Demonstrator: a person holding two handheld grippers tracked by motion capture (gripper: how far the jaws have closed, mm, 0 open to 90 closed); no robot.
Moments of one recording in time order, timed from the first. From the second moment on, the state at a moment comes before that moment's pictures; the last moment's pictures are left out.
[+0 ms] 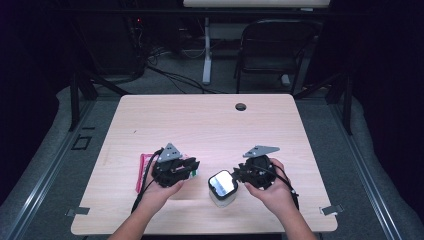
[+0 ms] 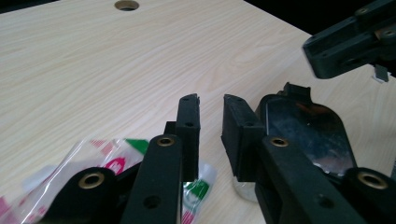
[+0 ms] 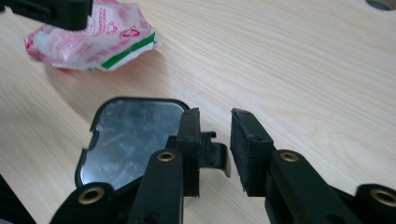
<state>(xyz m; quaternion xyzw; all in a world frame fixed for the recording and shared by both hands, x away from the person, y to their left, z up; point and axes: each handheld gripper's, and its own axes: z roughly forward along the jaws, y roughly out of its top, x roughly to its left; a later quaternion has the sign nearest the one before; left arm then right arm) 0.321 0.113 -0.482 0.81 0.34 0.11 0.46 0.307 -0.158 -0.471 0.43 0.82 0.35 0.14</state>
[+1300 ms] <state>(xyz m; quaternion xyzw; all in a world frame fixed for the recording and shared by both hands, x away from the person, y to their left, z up) 0.295 0.087 -0.519 0.89 0.27 0.04 0.38 0.309 -0.158 -0.491 0.45 0.81 0.37 0.11</state>
